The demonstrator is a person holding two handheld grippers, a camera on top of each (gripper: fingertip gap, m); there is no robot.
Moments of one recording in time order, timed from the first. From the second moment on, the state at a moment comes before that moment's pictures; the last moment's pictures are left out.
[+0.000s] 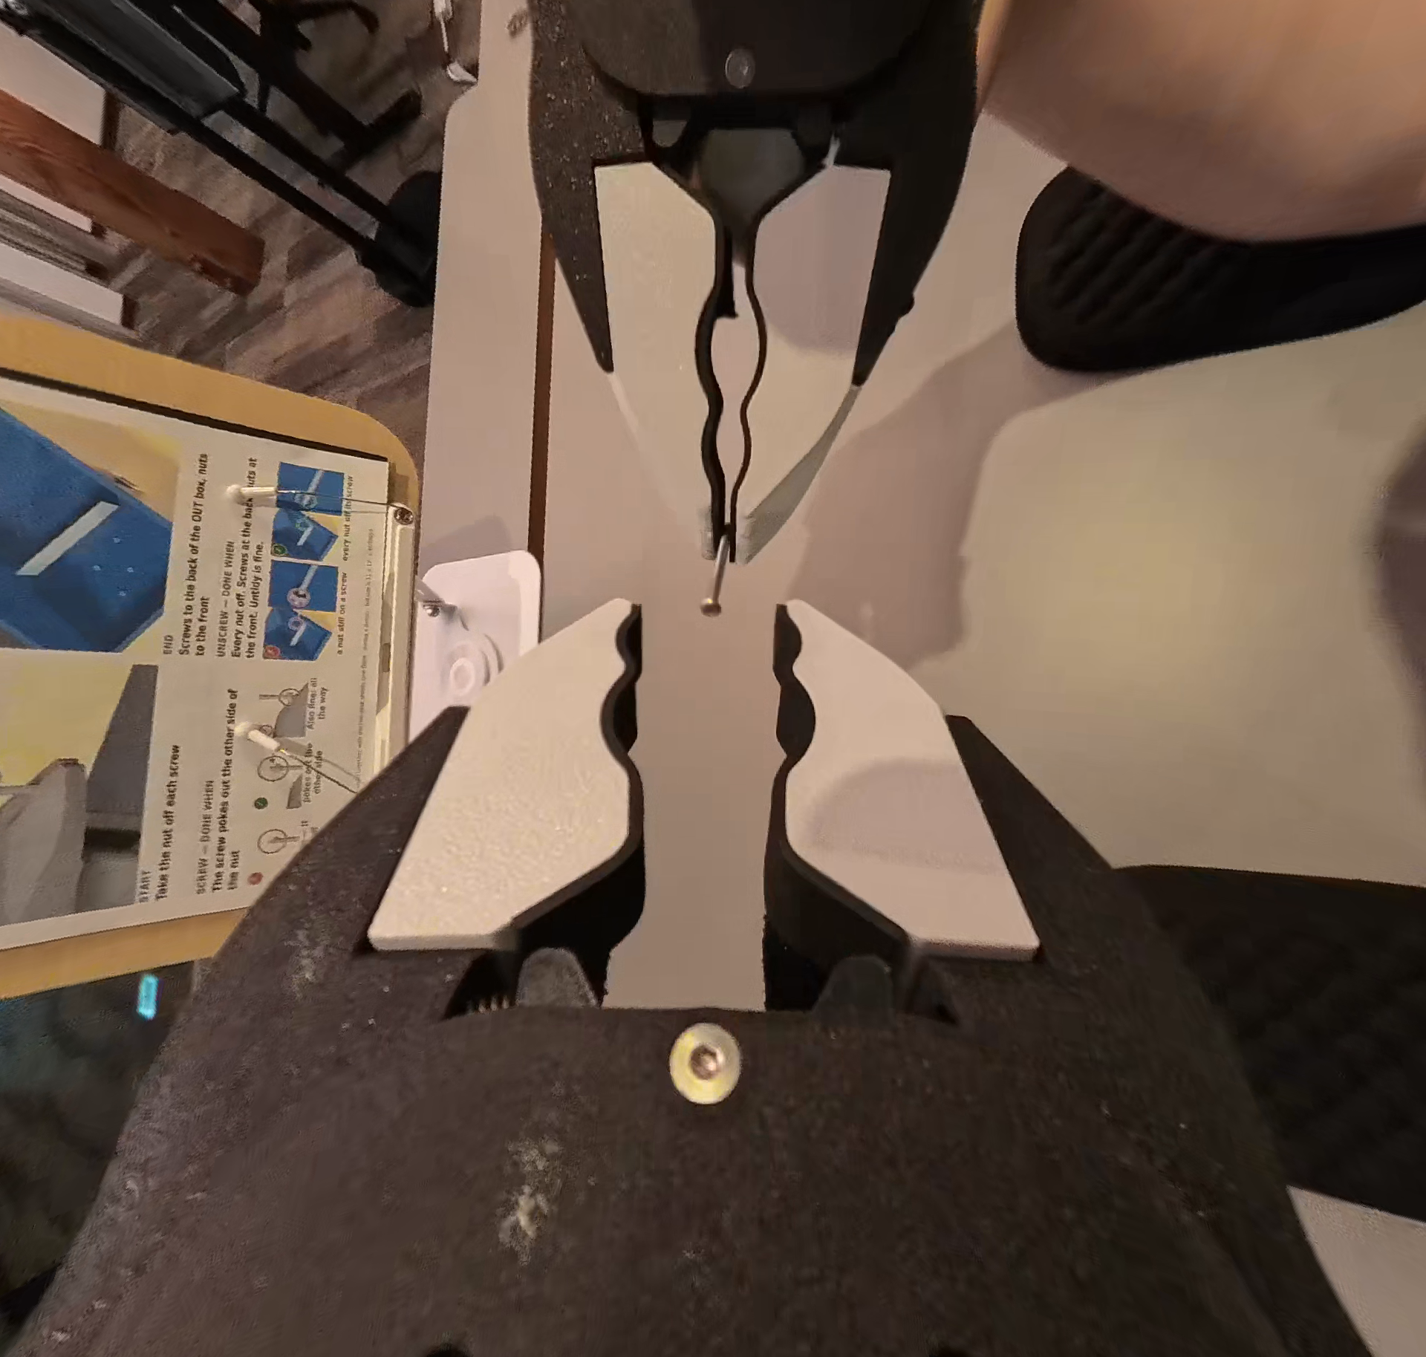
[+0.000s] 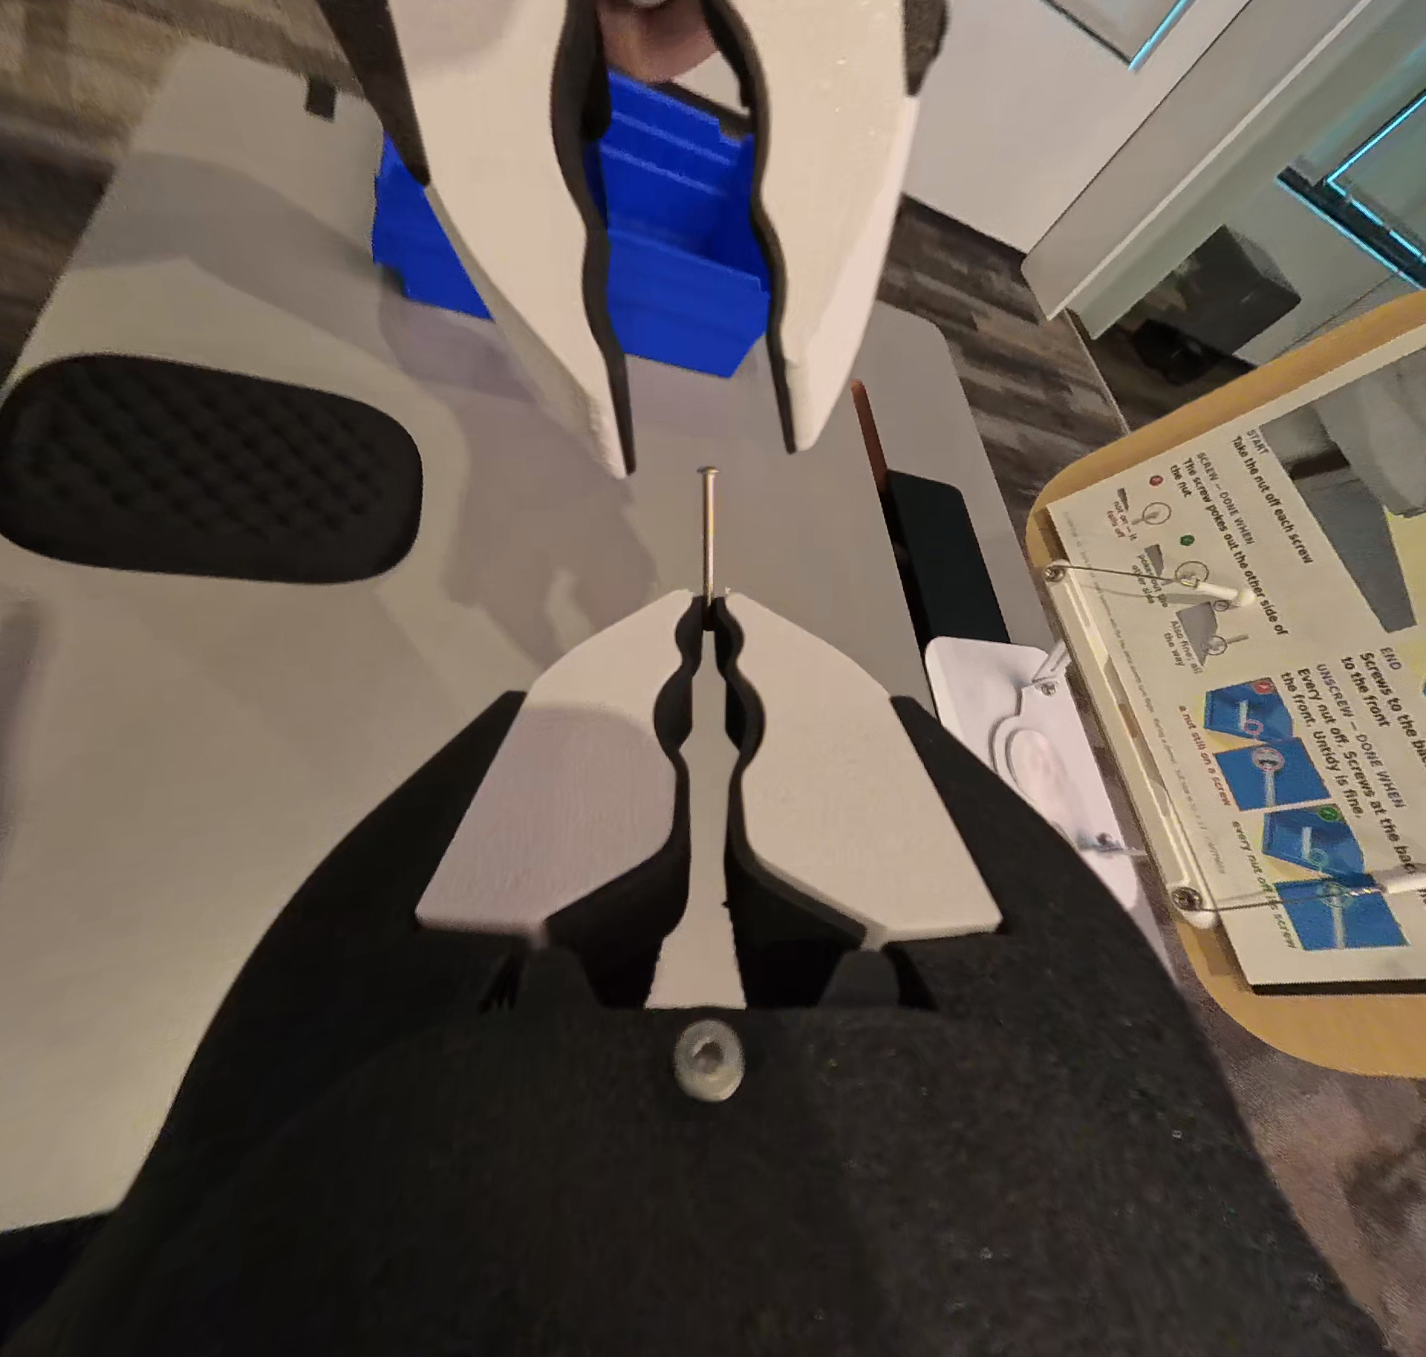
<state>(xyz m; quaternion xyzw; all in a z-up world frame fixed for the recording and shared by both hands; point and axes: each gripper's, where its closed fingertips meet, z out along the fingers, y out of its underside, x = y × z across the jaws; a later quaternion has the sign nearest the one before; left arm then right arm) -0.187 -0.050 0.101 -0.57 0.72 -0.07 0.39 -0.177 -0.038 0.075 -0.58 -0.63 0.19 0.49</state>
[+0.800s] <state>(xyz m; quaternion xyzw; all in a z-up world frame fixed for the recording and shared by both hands) -0.183 -0.039 0.066 -0.57 0.75 -0.01 0.35 -0.177 -0.029 0.055 -0.58 -0.66 0.06 0.47</state>
